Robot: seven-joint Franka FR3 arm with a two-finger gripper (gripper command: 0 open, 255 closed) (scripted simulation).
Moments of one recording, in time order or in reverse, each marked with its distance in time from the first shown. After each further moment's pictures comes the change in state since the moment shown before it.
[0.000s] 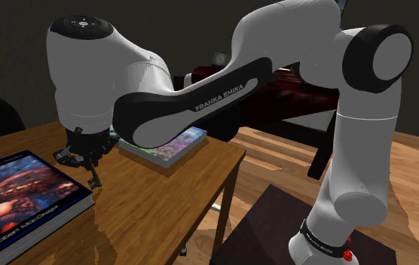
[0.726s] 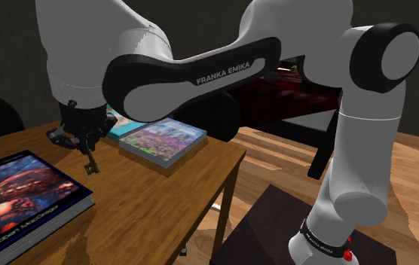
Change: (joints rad) arm -0.003 -0.027 0.015 0.086 0.049 -0.094 -0.060
